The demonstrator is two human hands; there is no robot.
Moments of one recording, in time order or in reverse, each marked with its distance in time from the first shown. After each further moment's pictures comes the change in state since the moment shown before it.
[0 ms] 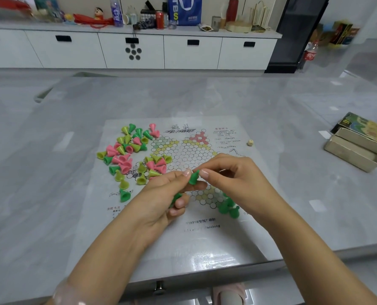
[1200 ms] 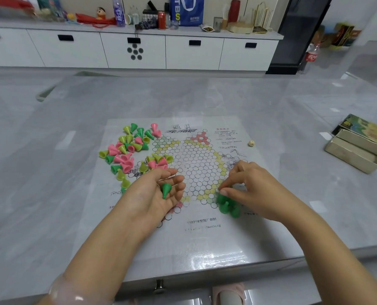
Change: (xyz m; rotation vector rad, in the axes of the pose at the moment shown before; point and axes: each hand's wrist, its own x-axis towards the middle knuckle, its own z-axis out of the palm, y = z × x) left_hand 0.007 0.007 -0.013 -0.255 0.116 -0.034; right_hand -0.003 0.023 -0.031 -0.723 -0.164 0.062
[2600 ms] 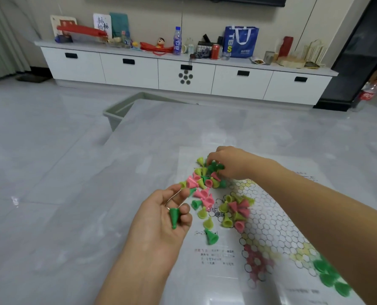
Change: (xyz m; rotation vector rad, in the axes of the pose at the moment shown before) left_hand -0.021 0.075 -0.090 -0.364 0.179 0.119; right_hand 0.215 -0.112 0.043 -0.464 -0.304 -0.193
